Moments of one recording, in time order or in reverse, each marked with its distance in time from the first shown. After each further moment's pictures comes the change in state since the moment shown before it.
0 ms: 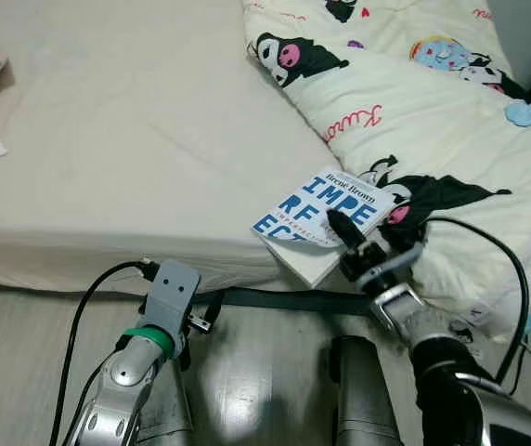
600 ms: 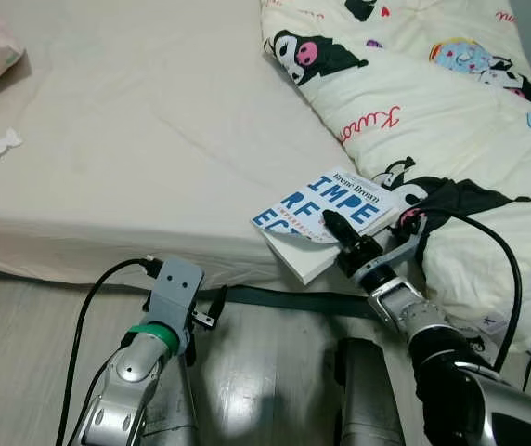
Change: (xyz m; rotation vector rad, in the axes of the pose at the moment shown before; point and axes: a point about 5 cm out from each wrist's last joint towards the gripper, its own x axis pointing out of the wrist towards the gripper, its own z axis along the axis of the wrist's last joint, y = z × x) left arm 0.008 -0.004 0.002 -0.020 0.003 0.004; right arm -0.002 -0.007 0.004 -0.016 -0.012 -0.079
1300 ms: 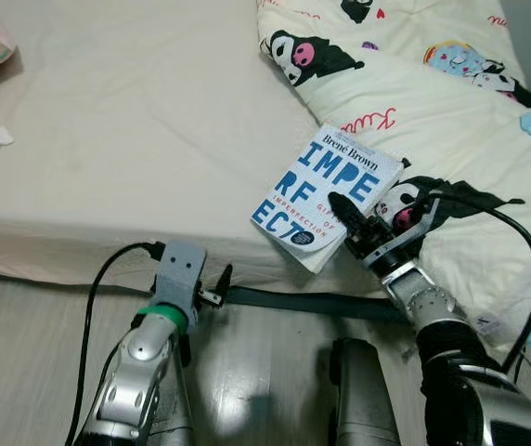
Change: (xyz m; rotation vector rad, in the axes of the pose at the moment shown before) left arm 0.019 0.014 0.035 -0.088 -0.141 0.107; right arm 0.004 0.040 0.031 -0.485 -0.052 0.158
